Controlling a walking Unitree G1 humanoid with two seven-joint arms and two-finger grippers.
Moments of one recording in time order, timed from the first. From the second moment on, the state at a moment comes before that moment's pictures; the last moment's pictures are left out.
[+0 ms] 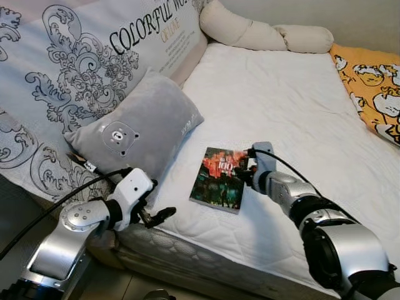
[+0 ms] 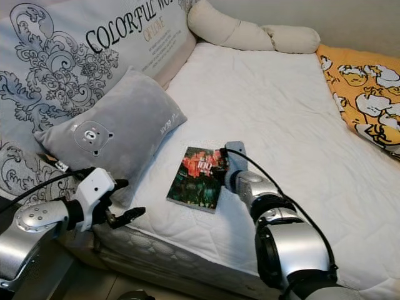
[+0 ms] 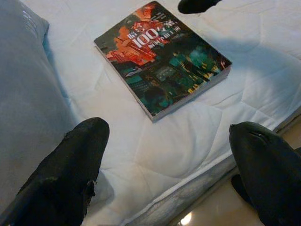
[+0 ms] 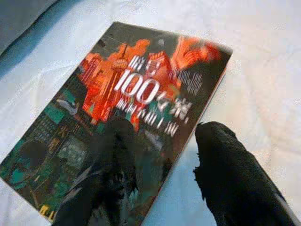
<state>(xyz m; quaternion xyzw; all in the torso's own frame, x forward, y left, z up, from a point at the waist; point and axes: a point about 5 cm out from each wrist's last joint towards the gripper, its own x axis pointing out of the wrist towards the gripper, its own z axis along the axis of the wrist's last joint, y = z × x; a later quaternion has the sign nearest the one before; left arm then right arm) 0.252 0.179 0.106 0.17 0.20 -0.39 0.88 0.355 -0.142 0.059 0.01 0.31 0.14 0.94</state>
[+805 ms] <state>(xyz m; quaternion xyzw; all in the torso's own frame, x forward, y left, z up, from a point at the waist) 0.249 0.163 0.099 0.16 0.21 -0.45 0.85 0.301 -0.109 0.015 -0.07 0.43 0.44 0.79</state>
